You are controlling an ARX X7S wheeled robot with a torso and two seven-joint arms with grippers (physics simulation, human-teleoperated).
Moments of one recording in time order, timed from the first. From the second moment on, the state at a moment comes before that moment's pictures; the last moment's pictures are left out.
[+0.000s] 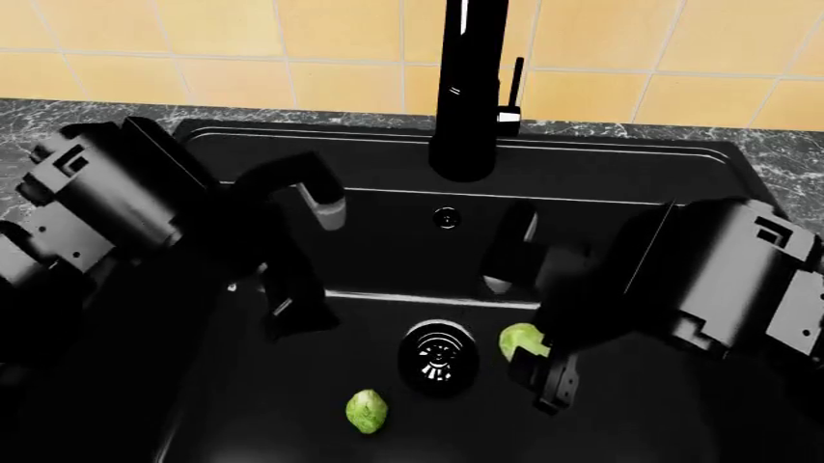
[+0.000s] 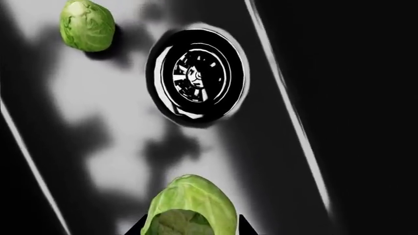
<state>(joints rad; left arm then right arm) -1.51 -0.47 1.14 -0.34 -0.44 -1.22 1.18 1.47 0.61 -1.29 -0.13 0.84 1.40 -0.43</state>
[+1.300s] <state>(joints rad) -1.48 -0.11 1.43 -0.93 -0.33 -0.76 1.45 1.51 0.59 -1.31 -0.10 0.85 1.37 -0.41</state>
